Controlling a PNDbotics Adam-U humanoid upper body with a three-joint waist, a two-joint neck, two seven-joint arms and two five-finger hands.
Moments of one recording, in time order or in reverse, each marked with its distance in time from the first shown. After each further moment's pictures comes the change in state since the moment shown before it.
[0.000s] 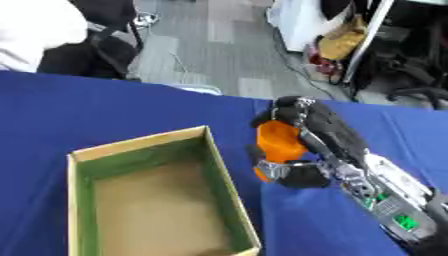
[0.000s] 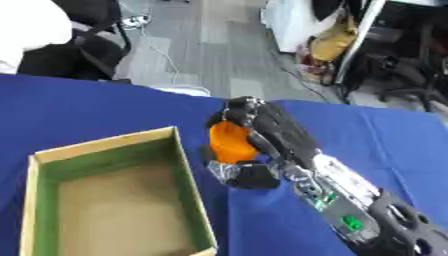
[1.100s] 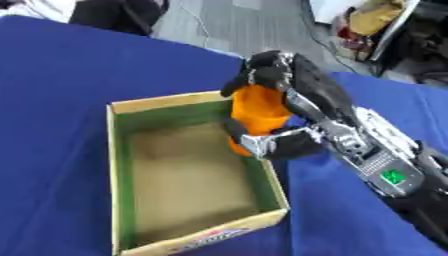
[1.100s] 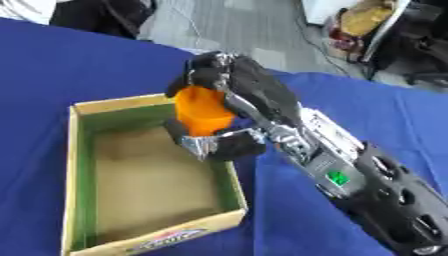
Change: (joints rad) left arm -0.068 -0.037 -0.051 0.000 0.029 0.026 -0.090; right arm -0.125 0.046 0.090 -0.005 -0.069 -0.124 0.039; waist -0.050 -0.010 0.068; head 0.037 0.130
